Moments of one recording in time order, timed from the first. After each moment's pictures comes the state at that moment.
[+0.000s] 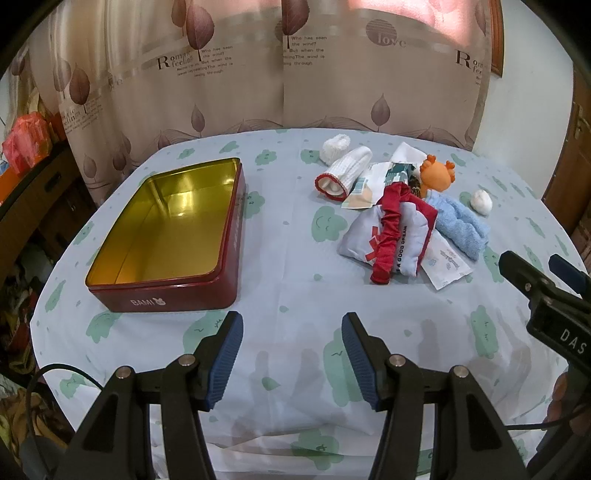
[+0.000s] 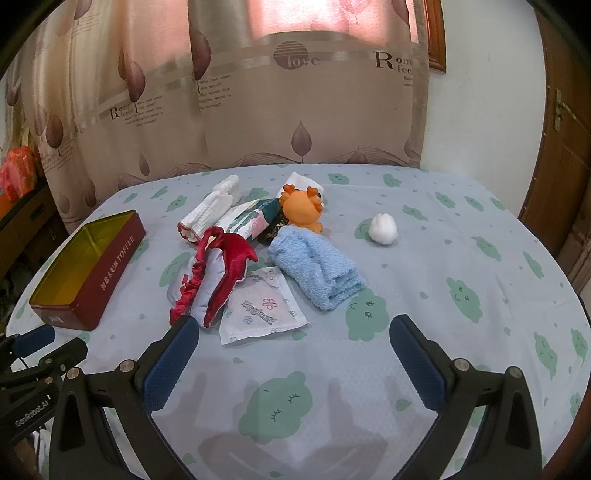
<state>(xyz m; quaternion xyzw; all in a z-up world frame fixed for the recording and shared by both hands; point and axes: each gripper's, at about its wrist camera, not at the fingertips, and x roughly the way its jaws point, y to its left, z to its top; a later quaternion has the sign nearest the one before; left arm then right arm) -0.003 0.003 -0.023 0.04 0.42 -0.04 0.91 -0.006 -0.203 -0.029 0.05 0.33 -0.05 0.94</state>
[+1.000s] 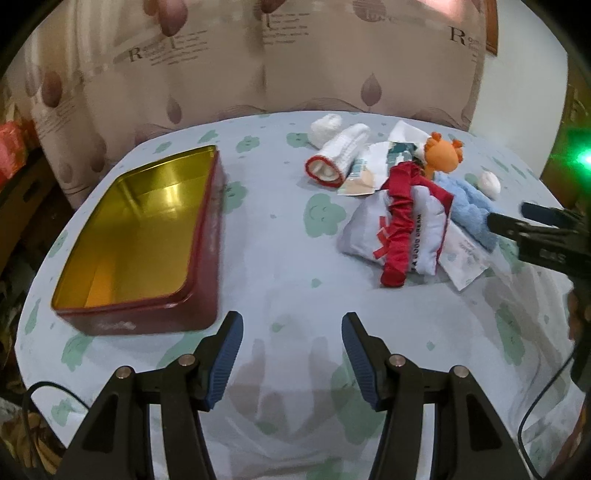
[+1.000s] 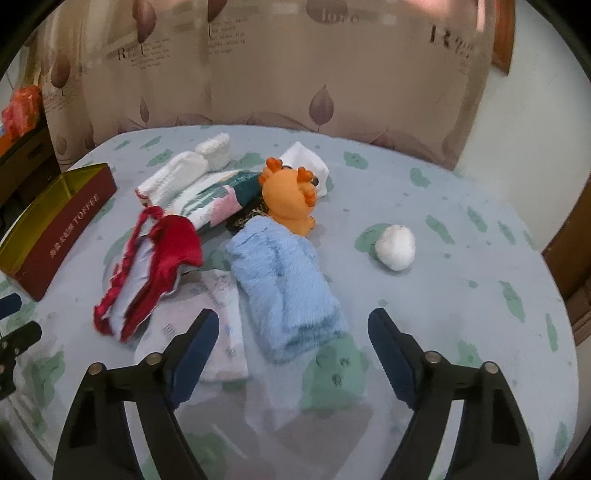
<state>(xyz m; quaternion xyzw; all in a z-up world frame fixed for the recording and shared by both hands) 0.037 -0.001 -0.052 0.06 0.44 -0.07 0.89 0.090 -0.237 -0.061 -0.04 0.41 0.01 0.91</state>
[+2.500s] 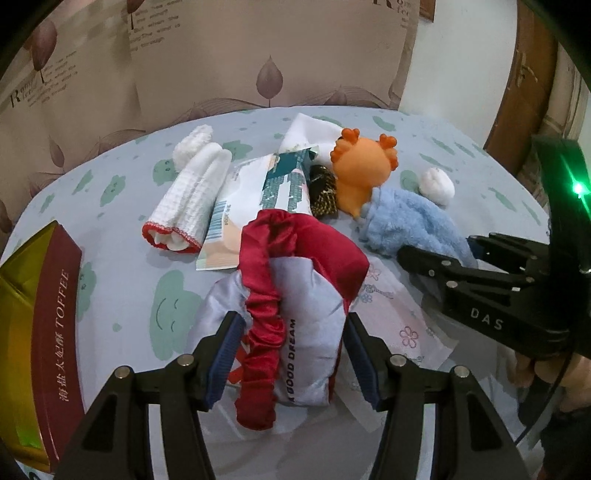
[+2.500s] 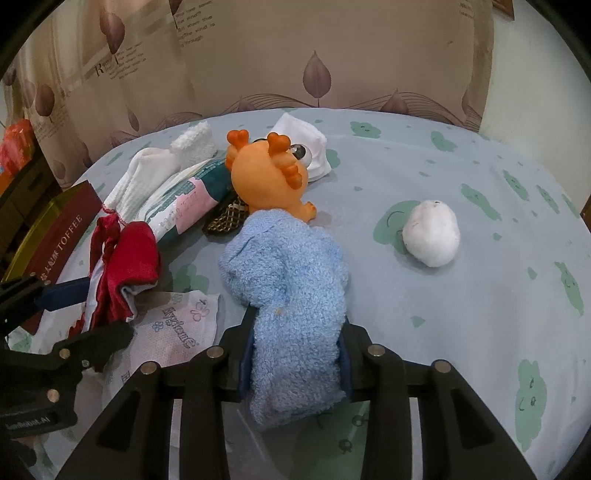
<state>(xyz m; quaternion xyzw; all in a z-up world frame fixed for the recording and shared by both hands) 0.133 -0.104 -0.075 0.09 0.45 -0.22 0.86 0.133 -0.262 -0.099 0.04 0.43 0.04 0.90</state>
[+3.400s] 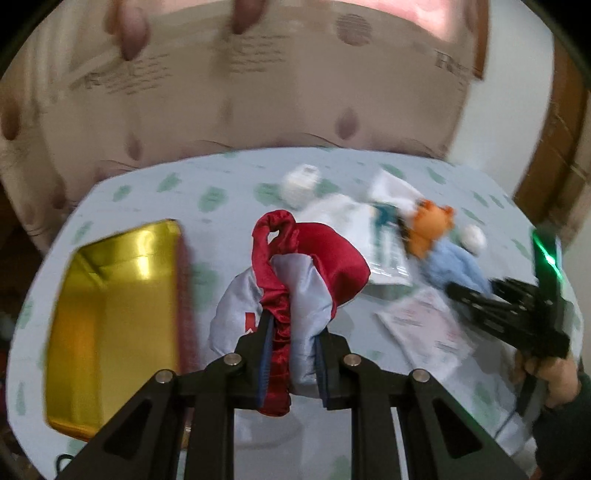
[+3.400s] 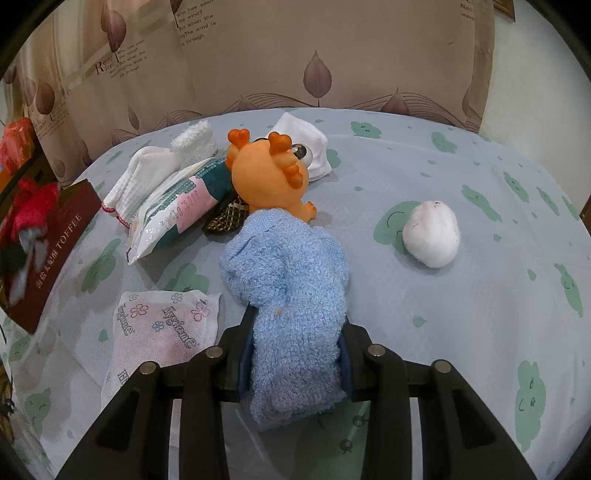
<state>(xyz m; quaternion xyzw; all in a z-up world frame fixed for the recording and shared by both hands) 0.120 -0.006 -0.009 0.05 0.43 -0.15 0.89 0.132 -0.261 -0.099 0.04 0.43 0.04 0.90</state>
